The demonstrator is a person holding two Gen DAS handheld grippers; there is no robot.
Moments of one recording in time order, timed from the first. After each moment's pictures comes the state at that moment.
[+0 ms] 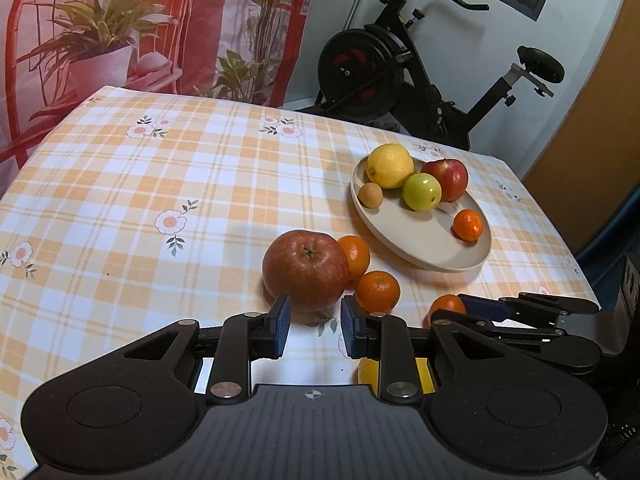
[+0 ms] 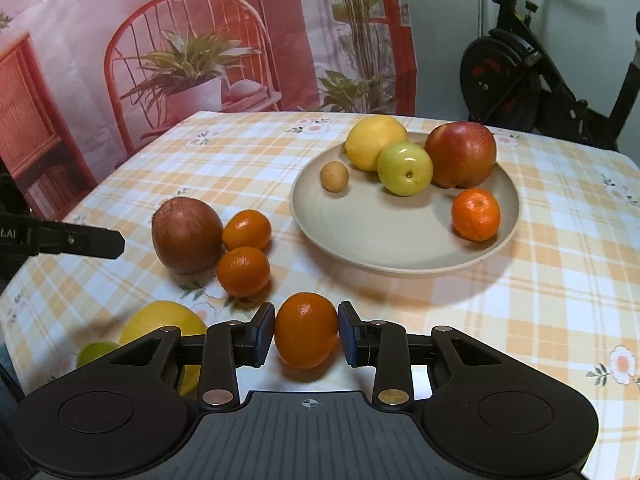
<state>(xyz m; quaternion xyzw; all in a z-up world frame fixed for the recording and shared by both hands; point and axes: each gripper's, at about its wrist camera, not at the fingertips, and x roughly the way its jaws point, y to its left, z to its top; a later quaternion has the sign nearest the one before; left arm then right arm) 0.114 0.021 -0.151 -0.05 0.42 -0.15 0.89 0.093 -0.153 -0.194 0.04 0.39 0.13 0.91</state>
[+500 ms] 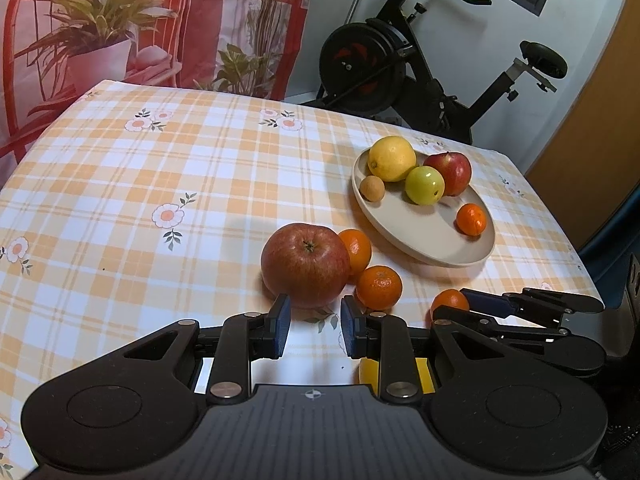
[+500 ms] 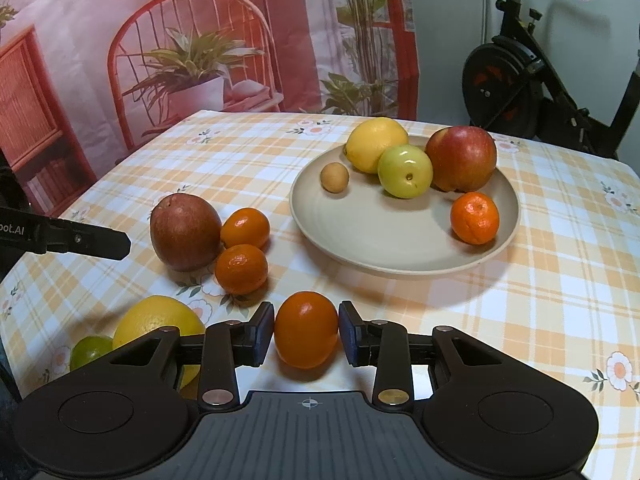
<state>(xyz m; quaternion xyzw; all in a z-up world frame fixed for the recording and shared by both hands) 0.117 0.019 -0.156 -0.05 0.43 -0.15 0.89 0.090 -0.152 -0.194 0.03 0.39 0.14 0.91</state>
